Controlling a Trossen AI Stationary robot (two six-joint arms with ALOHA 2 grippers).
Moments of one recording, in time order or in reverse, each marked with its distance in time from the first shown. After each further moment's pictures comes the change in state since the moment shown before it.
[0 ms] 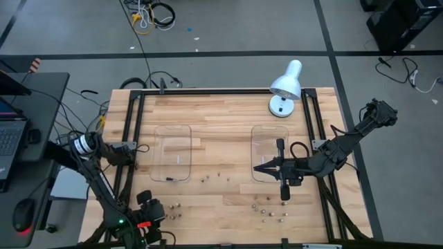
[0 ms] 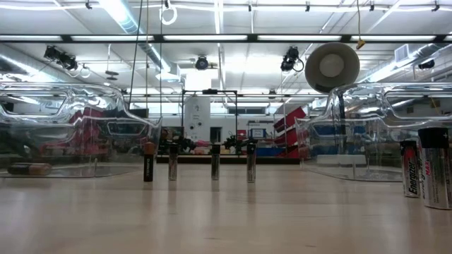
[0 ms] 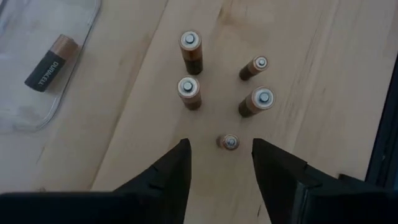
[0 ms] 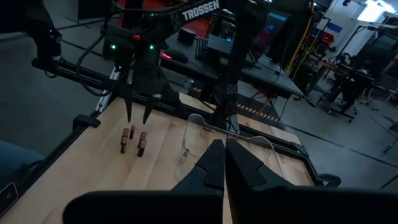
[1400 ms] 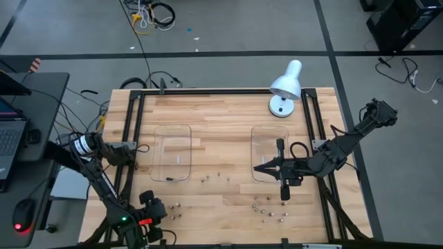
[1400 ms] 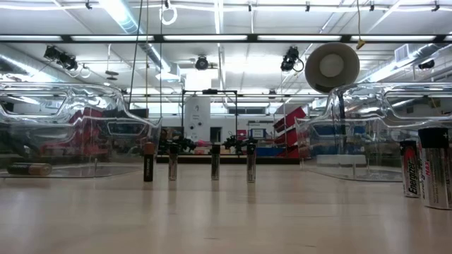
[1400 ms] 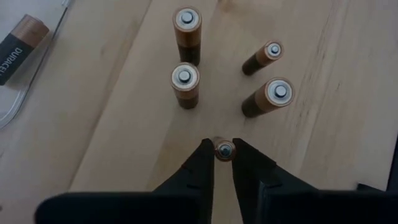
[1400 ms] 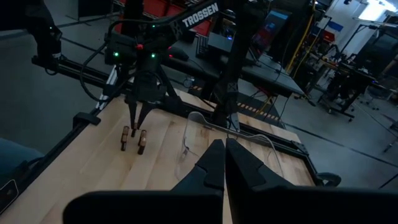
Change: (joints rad) left arm 0.000 0.005 -0.110 0.169 -0.009 0.004; right arm 0.000 0.000 0.000 -0.005 0.000 0.001
